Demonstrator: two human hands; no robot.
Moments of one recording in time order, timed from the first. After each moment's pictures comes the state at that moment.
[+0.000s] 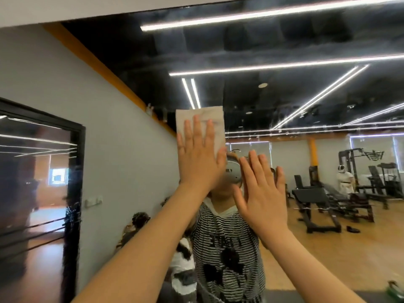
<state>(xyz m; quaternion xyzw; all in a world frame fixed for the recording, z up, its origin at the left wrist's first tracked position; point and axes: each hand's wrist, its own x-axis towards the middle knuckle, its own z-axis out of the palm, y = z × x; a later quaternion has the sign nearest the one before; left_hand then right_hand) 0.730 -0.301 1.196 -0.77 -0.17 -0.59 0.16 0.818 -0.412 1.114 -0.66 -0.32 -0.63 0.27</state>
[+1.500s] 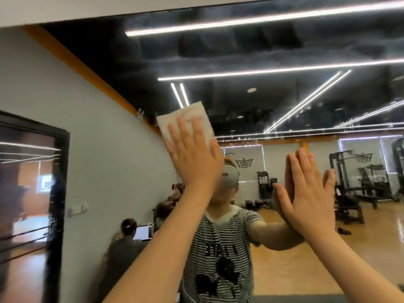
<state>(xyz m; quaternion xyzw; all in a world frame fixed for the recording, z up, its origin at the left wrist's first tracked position) 0.794 -0.390 1.204 -0.72 -0.24 -0.65 0.07 0.918 -0.556 1.115 -0.69 -0.26 -0.61 0.28</state>
